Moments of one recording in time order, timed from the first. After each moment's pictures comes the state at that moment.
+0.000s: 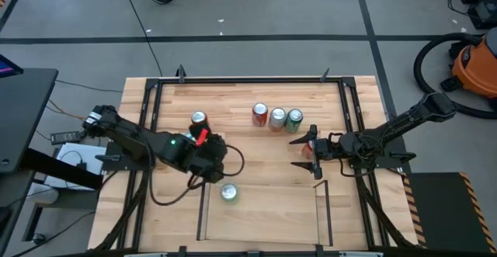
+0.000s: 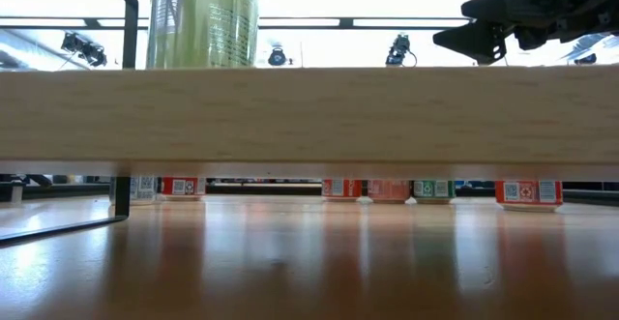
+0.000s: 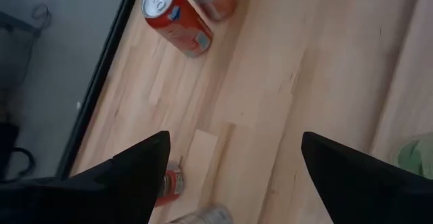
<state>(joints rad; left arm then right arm) -0.39 1.55 1.50 -1.18 -0.66 -0.52 0.35 0.90 0.25 0.54 0.33 -0.02</state>
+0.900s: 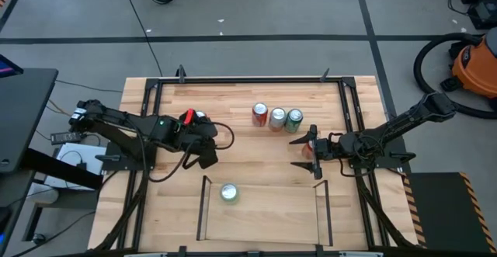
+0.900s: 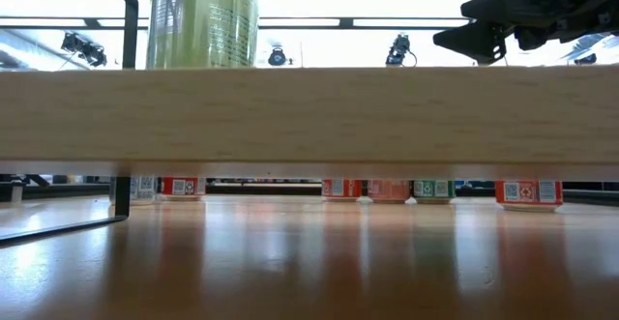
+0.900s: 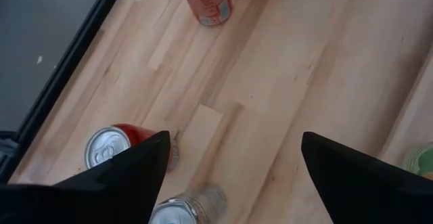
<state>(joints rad) -0.25 1.38 1.33 -1.11 -0.52 -0.57 0.35 0.90 0.25 0.54 0.33 -0.02</state>
